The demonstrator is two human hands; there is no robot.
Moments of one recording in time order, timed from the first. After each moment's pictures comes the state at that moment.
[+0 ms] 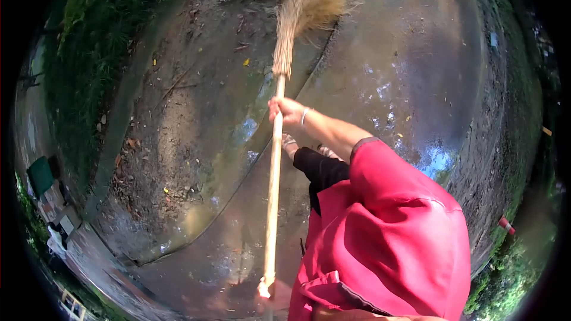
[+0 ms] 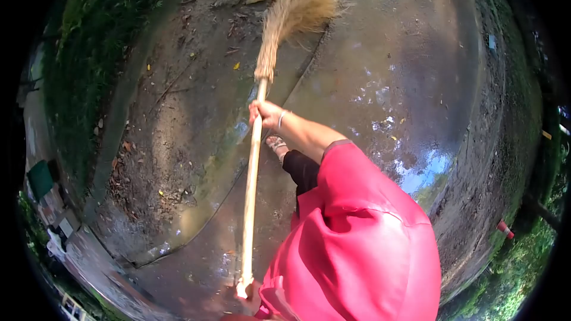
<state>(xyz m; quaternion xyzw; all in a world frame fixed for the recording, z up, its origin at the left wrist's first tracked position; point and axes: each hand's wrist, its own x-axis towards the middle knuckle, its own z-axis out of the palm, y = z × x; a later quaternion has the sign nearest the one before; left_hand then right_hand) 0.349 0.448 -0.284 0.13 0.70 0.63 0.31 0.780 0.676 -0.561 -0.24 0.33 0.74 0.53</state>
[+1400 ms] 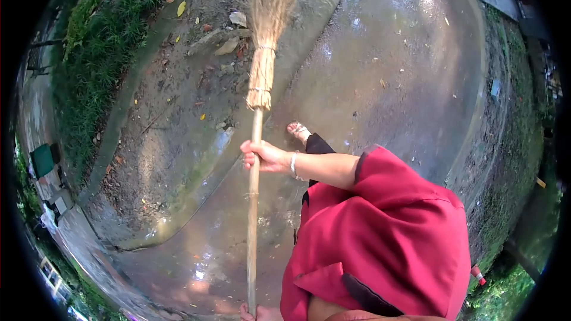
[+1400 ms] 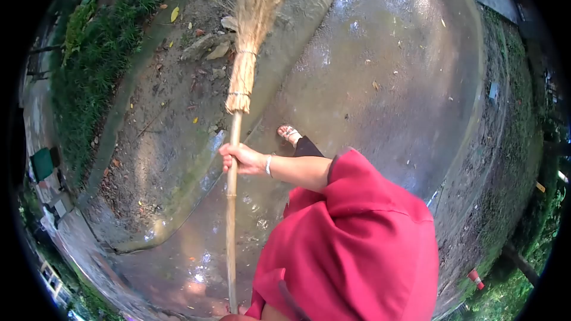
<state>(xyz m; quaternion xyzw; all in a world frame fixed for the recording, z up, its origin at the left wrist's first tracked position) 0.843 0.338 -0.227 0.05 0.65 0.73 0.20 1.173 0.607 -0.381 -0.18 0.20 0.82 0.51</state>
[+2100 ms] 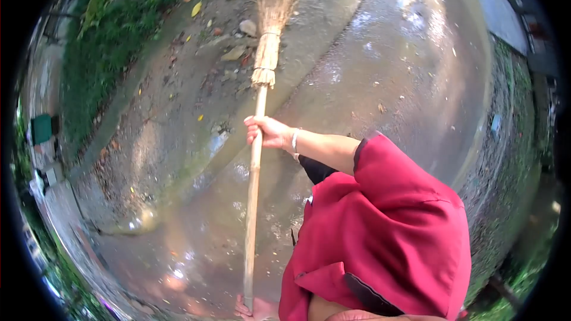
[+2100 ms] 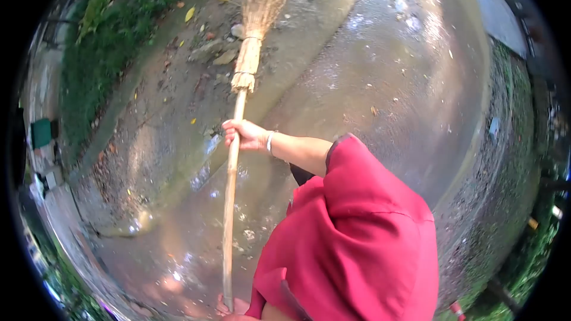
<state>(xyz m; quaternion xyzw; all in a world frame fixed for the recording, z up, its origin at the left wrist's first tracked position) 0.934 0.264 -0.242 0.01 0.59 0.79 0.17 1.270 0.634 -0.397 -0.17 0.19 0.85 0.46</state>
